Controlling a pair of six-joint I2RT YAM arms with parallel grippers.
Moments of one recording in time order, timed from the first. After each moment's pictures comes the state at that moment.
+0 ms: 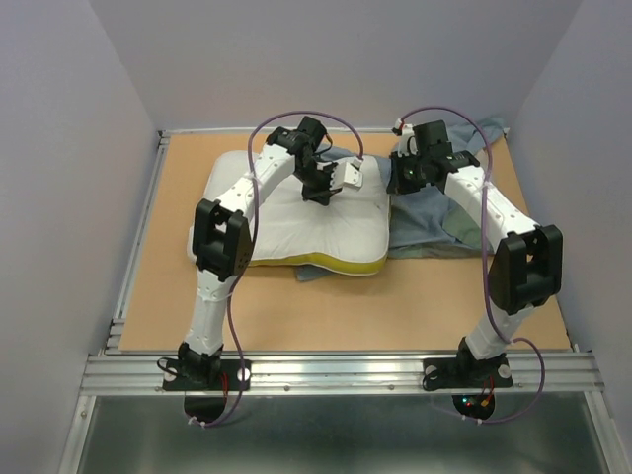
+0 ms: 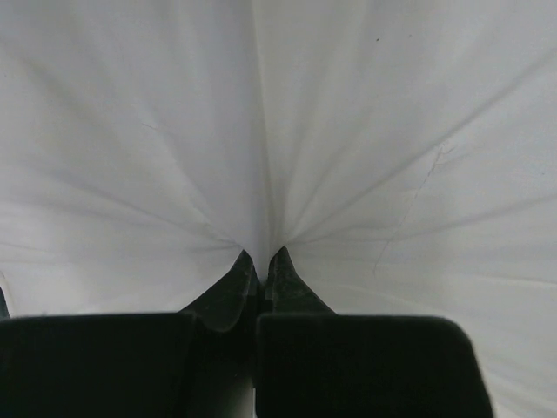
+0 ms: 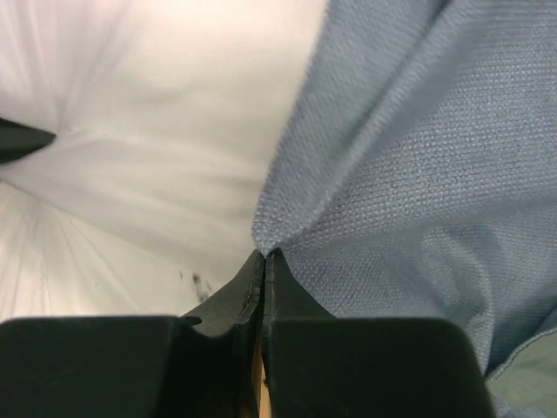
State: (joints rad) left arm -0.50 2.21 2.13 -1.14 0.55 1.14; right arm 0.27 1.74 1.53 -0.60 -0.24 0.07
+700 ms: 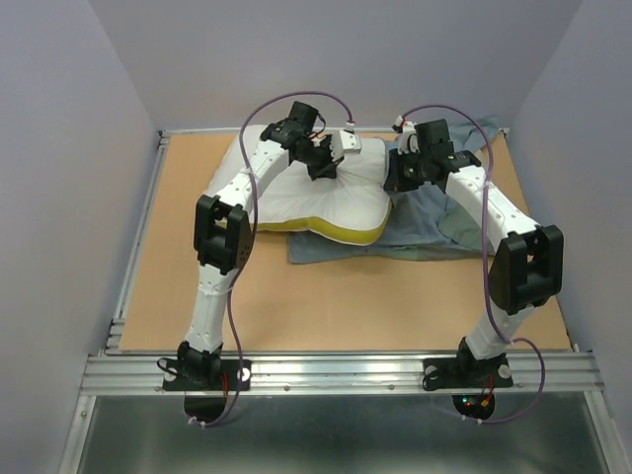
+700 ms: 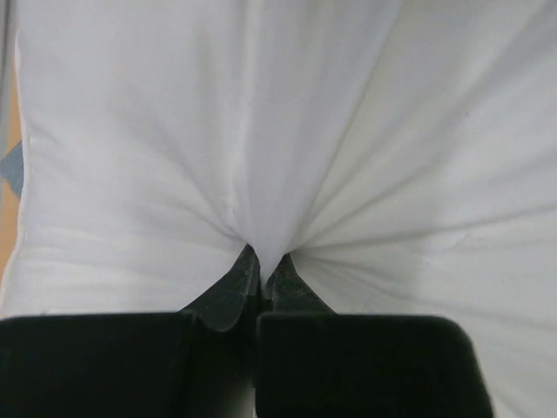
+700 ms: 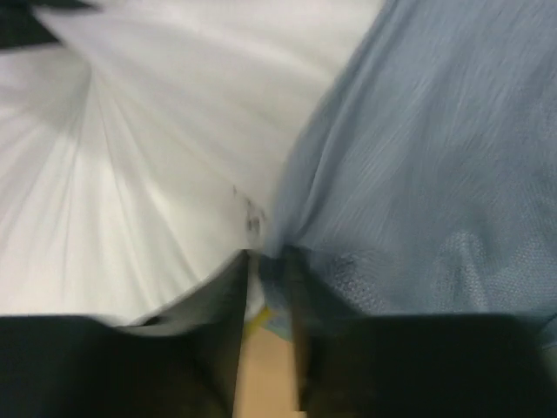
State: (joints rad) left arm -0.47 2.28 2.23 -0.87 0.62 0.86; right arm 0.27 1.74 1.52 -0.58 -0.31 0.07
